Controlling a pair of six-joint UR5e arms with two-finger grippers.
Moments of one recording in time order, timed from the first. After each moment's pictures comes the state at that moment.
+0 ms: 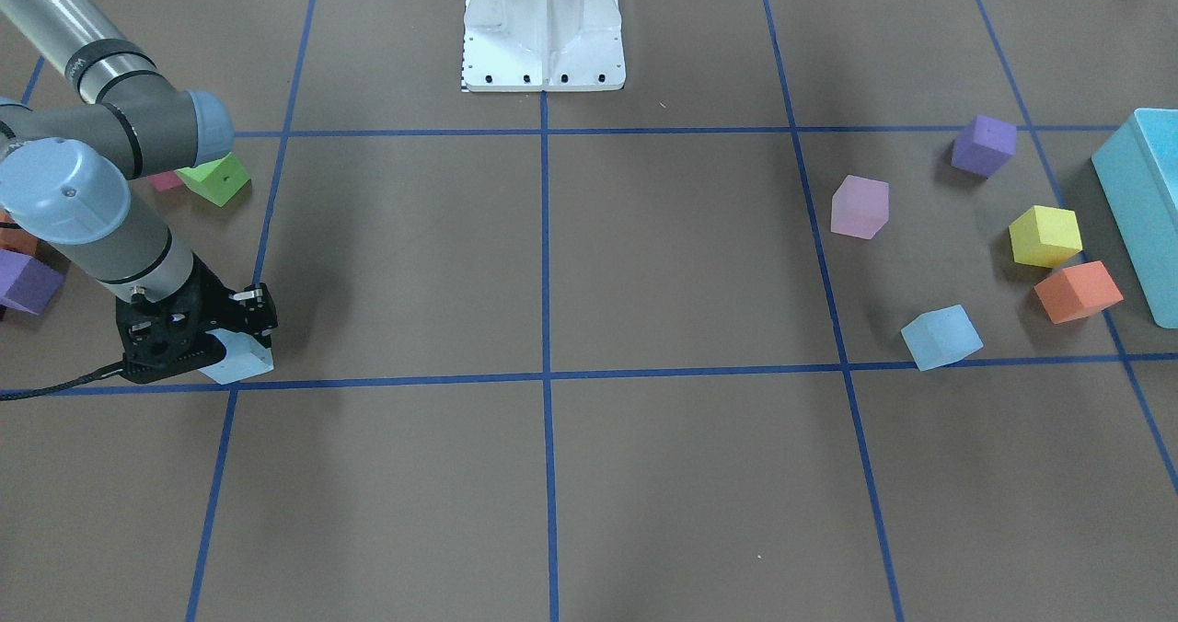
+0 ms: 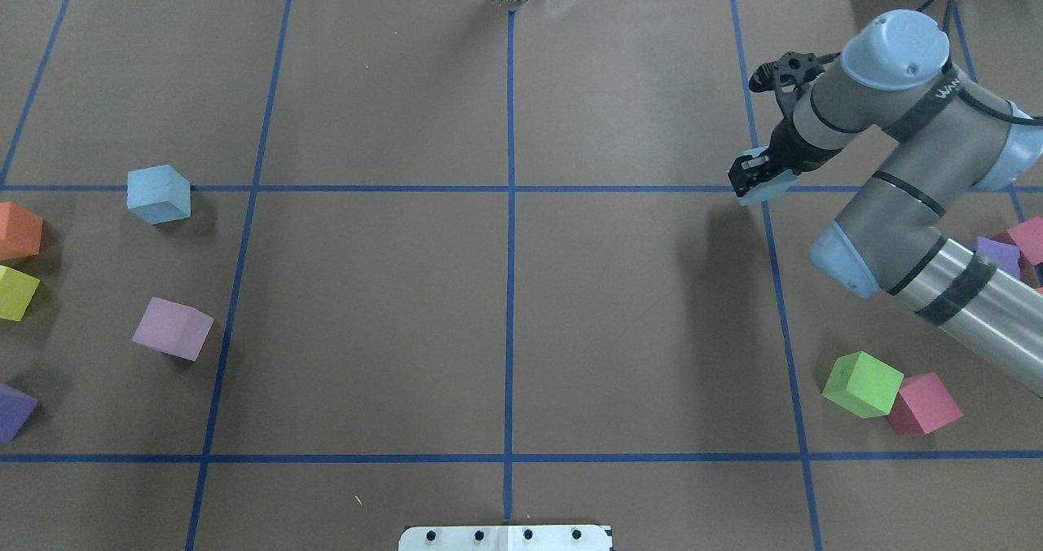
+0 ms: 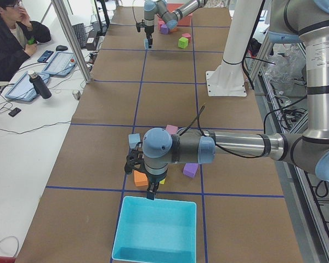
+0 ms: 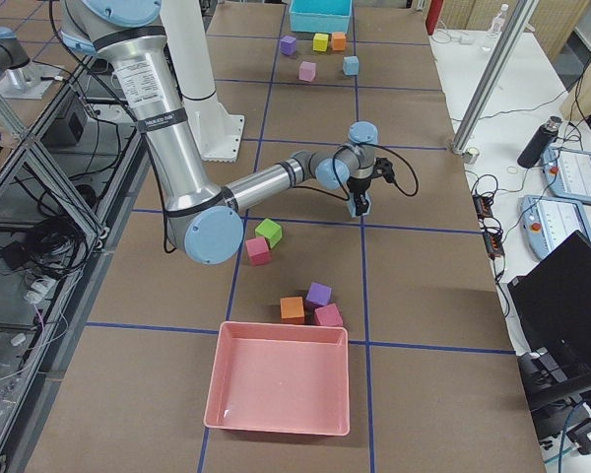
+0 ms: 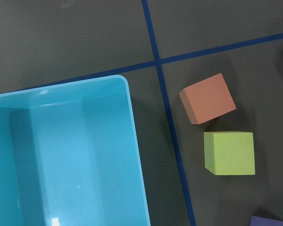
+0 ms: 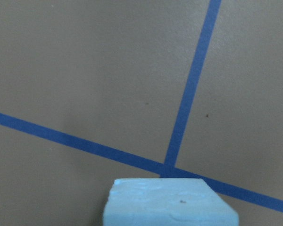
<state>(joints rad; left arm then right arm) -1.66 -1.41 -1.79 -1.52 -2.36 0.27 0.87 -1.14 1.57 -1.37 2.09 0.66</state>
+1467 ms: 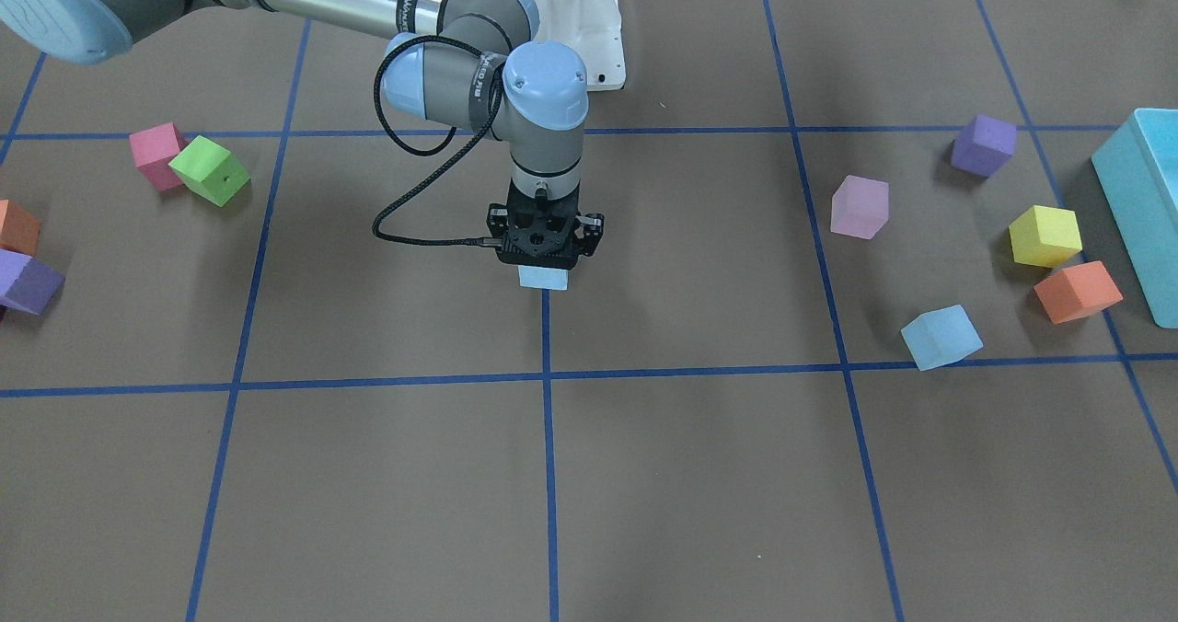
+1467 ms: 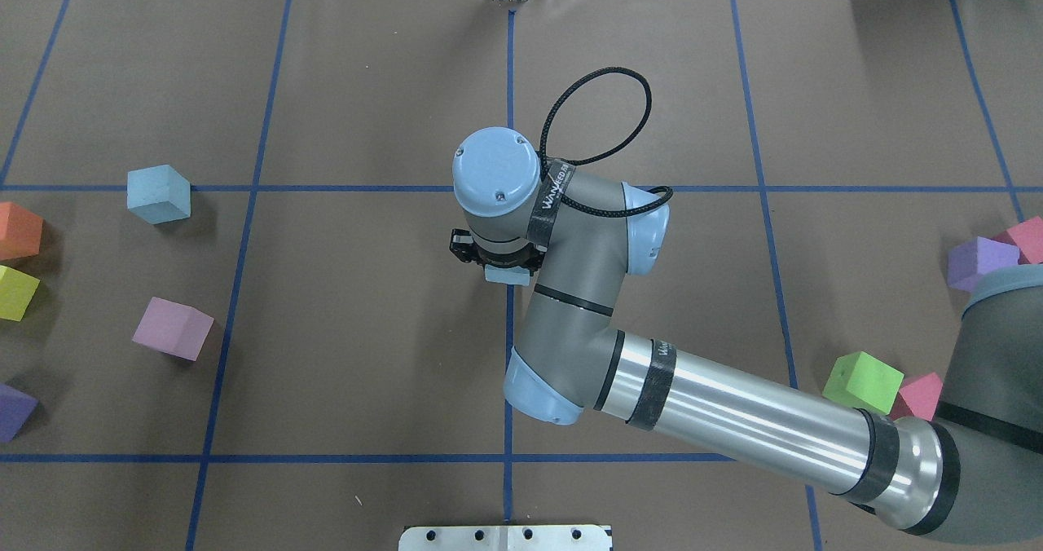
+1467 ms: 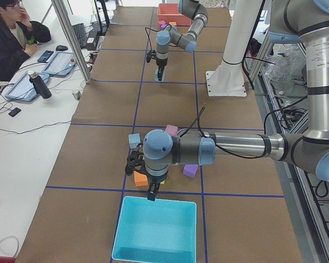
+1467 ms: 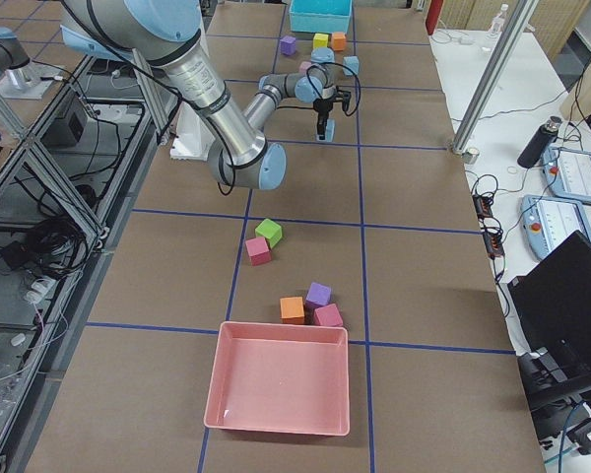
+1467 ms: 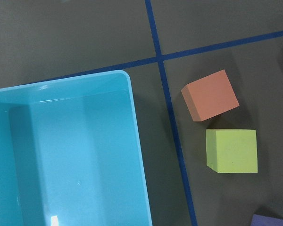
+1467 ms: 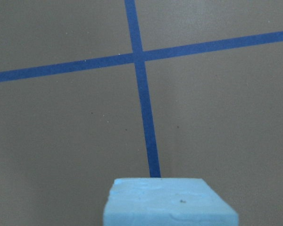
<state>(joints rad) -1.66 -1.41 -1.79 -1.53 -2.36 0.26 0.48 -0.68 1.38 -1.57 1.82 1.34</state>
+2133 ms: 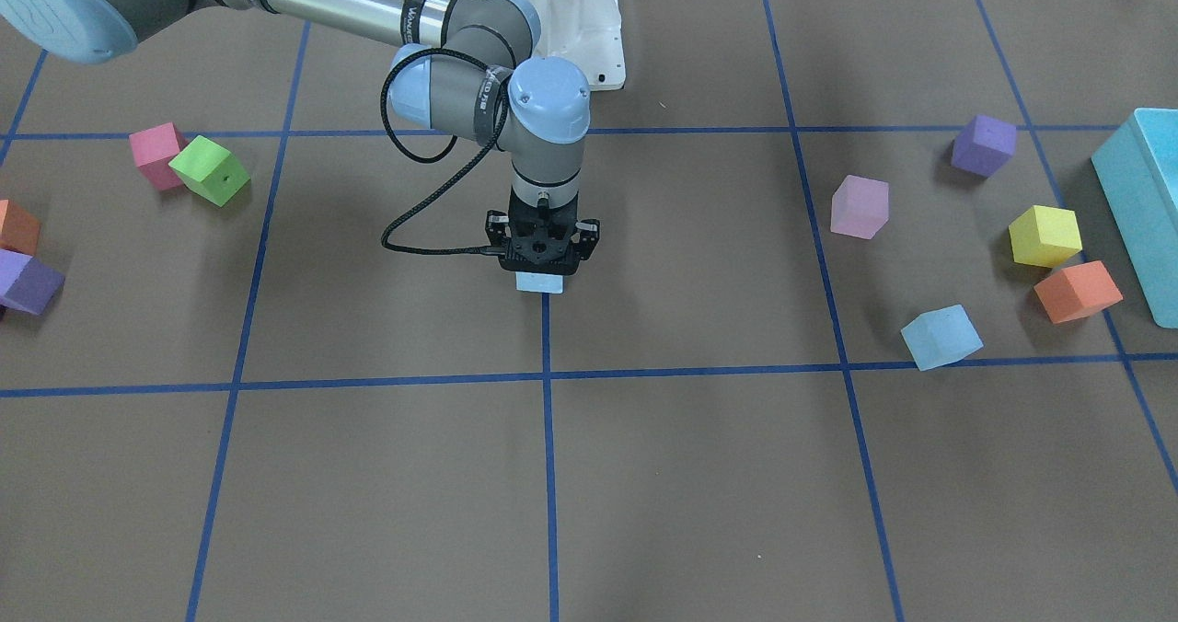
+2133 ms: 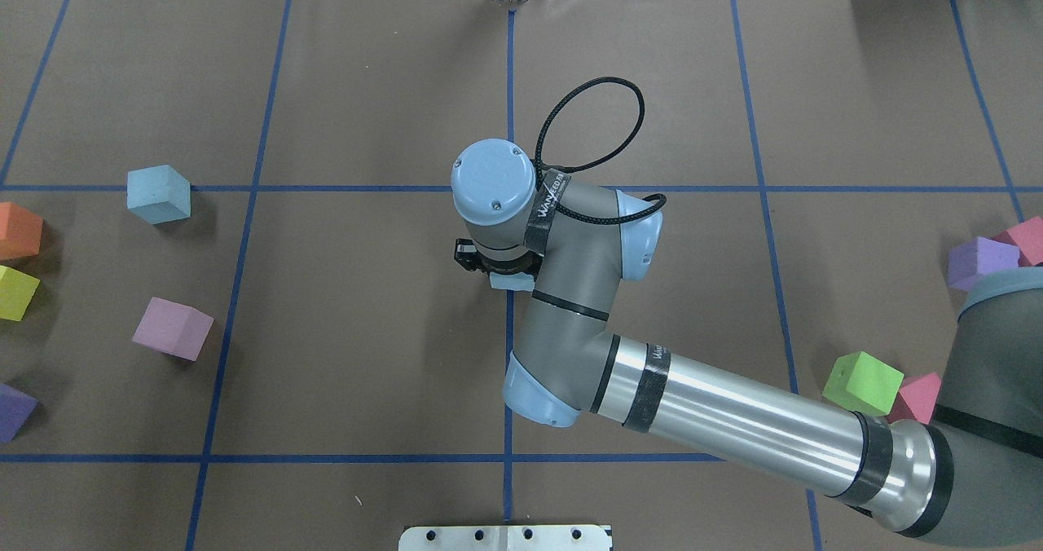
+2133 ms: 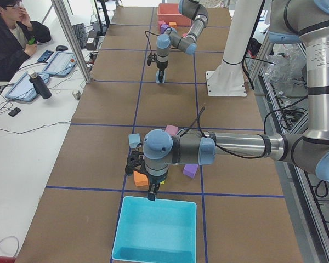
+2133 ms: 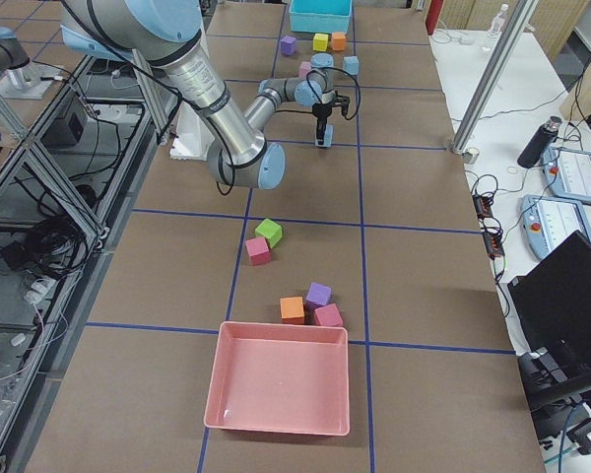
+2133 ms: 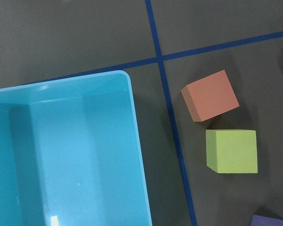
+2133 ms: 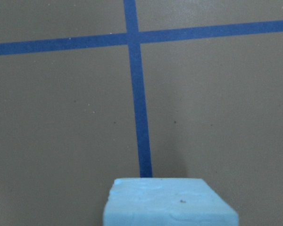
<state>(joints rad) -1.66 -1.41 -1.79 -1.53 -2.36 0.26 0.47 -0.67 1.35 -1.56 1.81 1.31</state>
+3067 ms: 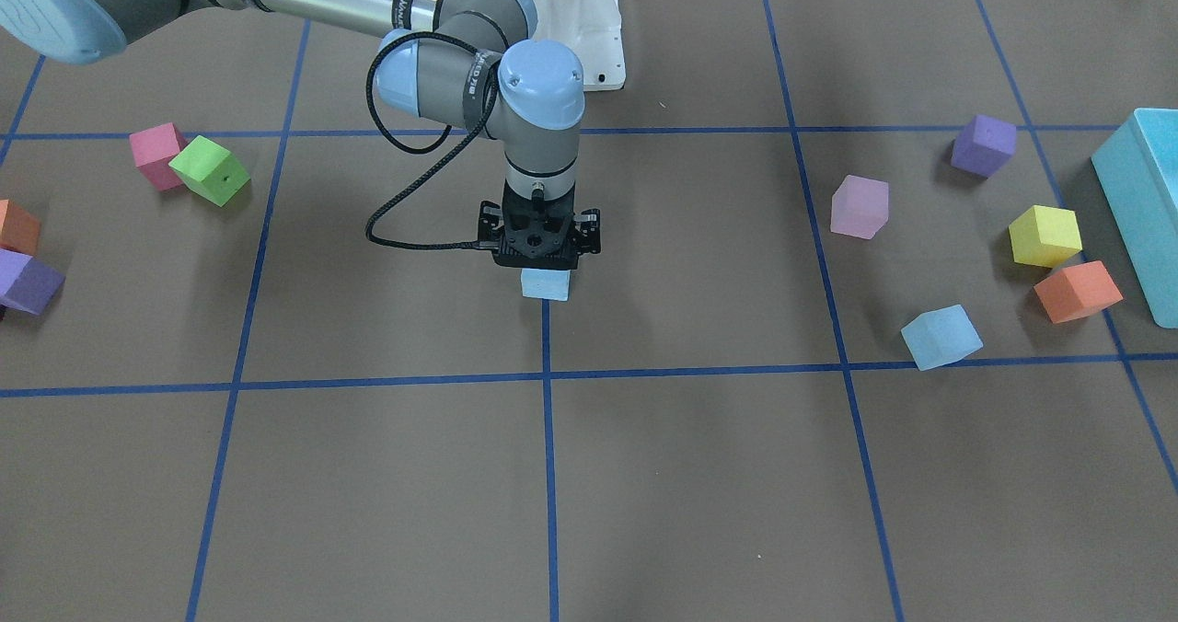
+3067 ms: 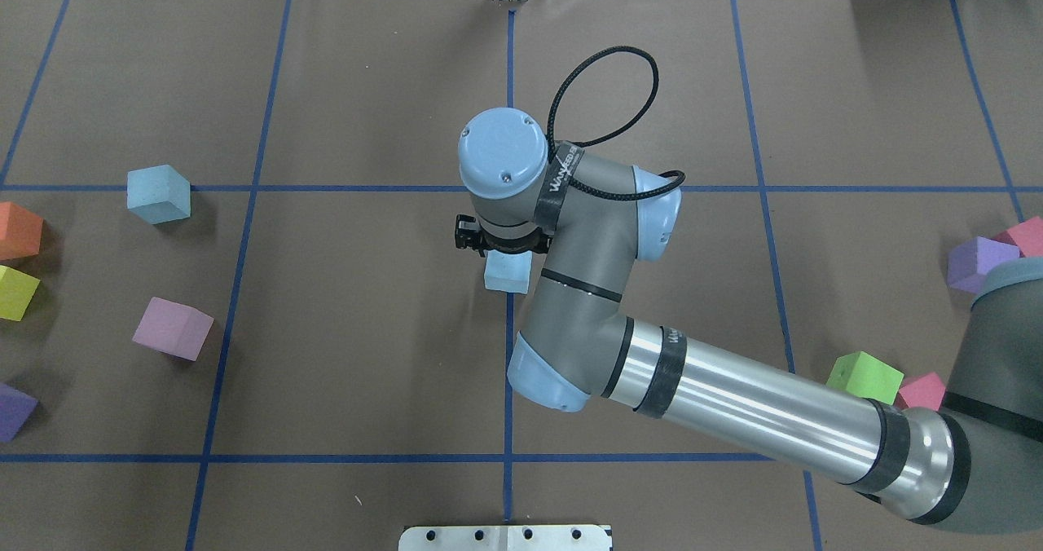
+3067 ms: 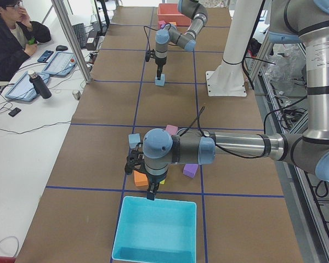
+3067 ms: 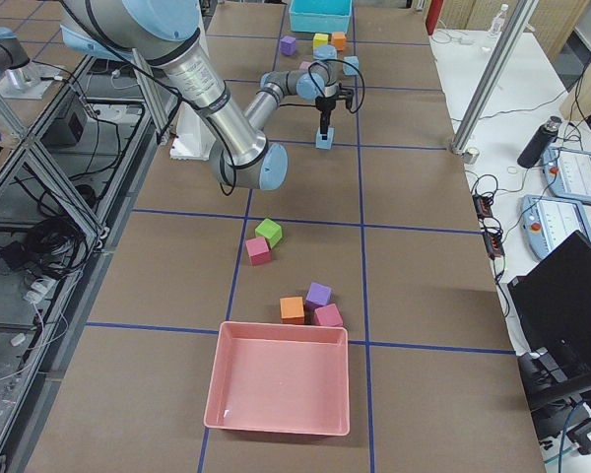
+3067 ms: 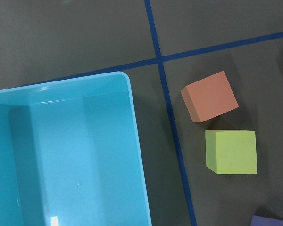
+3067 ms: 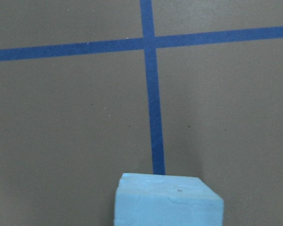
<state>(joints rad) -1.66 -1.41 -1.79 -1.53 -2.36 0.26 0.53 -0.68 1.46 -1.65 1.84 1.27</state>
